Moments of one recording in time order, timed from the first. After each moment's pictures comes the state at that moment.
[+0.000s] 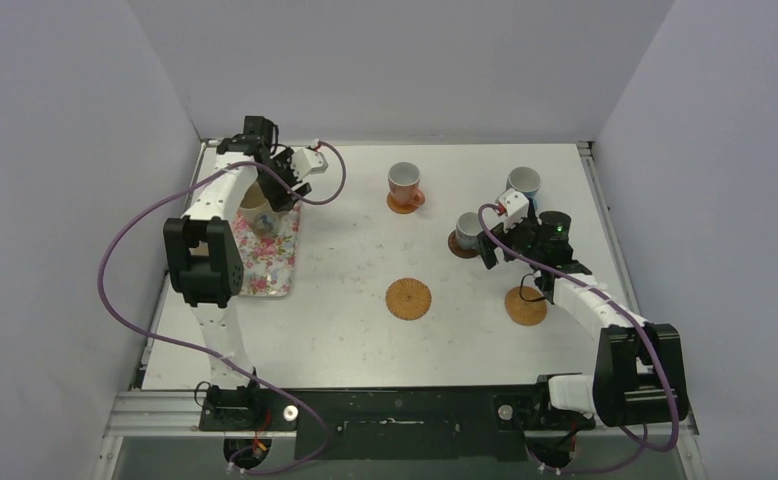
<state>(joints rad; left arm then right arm) -0.07 2.06 1.85 -0.92 0.26 1.01 0.07 1.29 0.61 0.21 -0.45 -0.38</state>
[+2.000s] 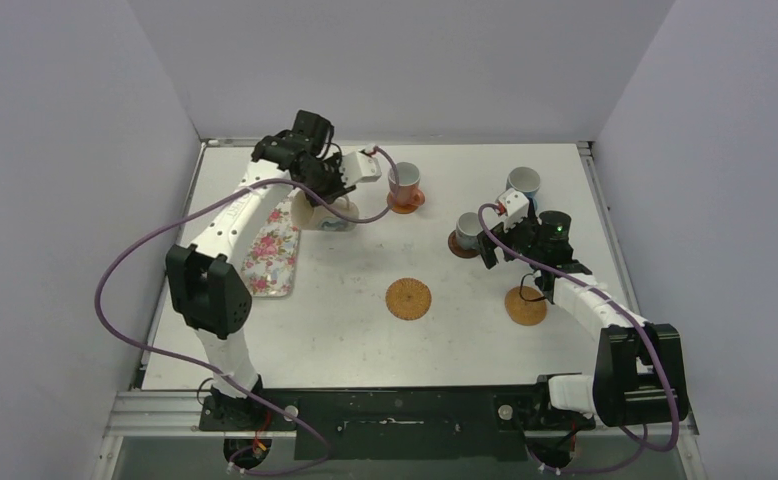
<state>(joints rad) -0.34 1.84 1.85 -1.01 0.20 0.91 0.07 1.29 0.61 0.21 -0.45 -0.38</state>
